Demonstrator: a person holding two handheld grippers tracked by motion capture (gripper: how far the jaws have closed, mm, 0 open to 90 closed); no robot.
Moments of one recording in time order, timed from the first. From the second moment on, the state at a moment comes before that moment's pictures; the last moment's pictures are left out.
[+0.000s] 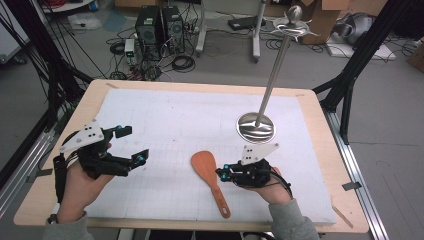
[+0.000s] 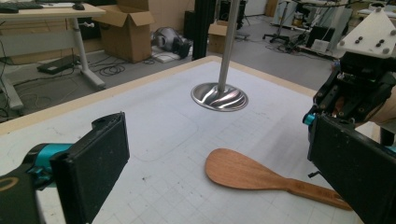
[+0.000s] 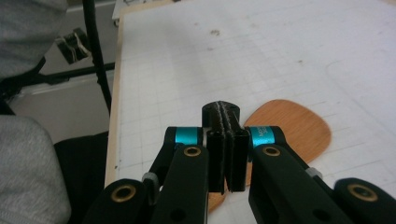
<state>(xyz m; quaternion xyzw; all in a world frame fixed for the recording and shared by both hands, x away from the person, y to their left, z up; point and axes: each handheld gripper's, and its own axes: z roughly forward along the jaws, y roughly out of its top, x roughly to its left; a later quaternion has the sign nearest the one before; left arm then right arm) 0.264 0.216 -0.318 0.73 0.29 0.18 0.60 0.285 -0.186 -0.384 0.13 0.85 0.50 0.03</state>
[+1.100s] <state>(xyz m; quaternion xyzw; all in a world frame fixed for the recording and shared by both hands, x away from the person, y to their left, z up) 0.264 0.219 -0.318 0.72 0.29 0.18 0.60 0.287 -0.144 -0.425 0.12 0.90 0.42 -0.04</state>
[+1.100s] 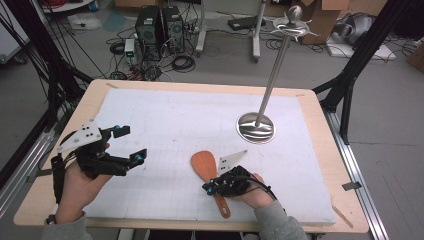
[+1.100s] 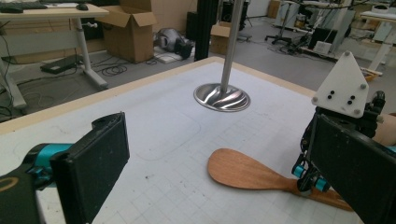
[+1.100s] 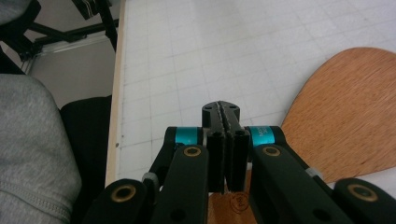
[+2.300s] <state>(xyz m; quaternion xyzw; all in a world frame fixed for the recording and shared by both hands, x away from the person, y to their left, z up) 0.265 0.219 -0.317 0.72 0.29 0.18 0.60 0.290 -0.146 -0.441 0.14 0.91 0.38 -0.07</state>
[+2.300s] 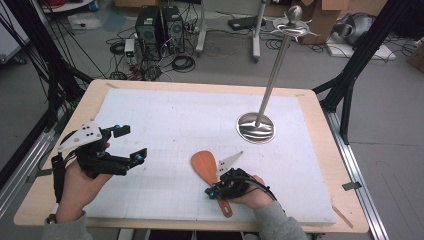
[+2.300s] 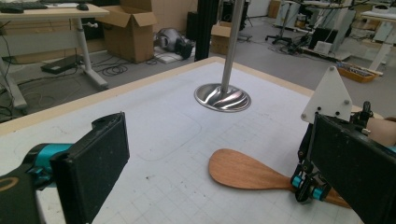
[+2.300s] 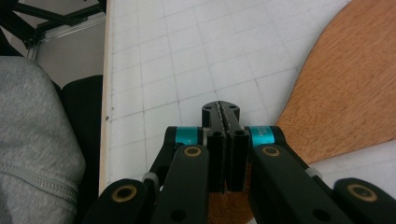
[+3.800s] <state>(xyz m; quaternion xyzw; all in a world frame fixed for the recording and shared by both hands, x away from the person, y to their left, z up) 0.272 0.205 -0.318 0.73 0.28 0.17 0.60 0.298 -0.186 -0.441 0.22 0.90 0.38 -0.03</state>
